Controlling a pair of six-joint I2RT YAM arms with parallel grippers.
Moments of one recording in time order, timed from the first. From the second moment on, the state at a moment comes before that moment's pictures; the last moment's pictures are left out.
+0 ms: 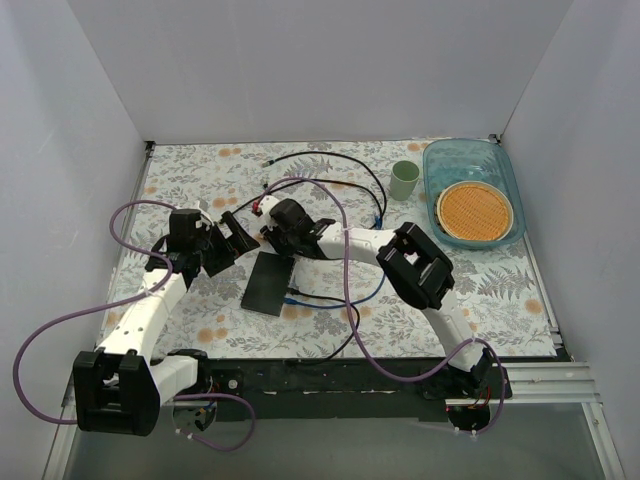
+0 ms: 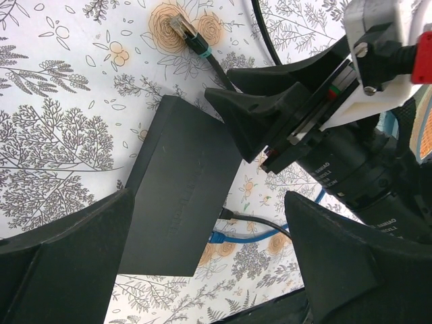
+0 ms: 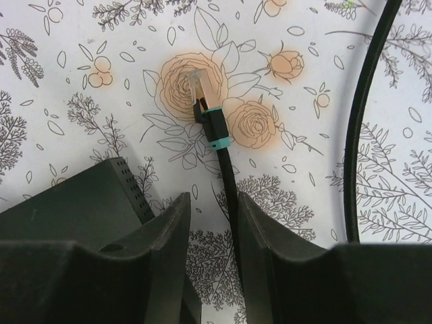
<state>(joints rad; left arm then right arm) -0.09 1.09 0.72 -0.38 0.30 -0.67 0.94 2.22 1.61 -0.13 0.03 0.01</state>
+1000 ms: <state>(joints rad) -0.09 1.05 0.72 -0.38 0.31 -0.66 0.82 2.11 1.52 -0.13 0.04 0.02</state>
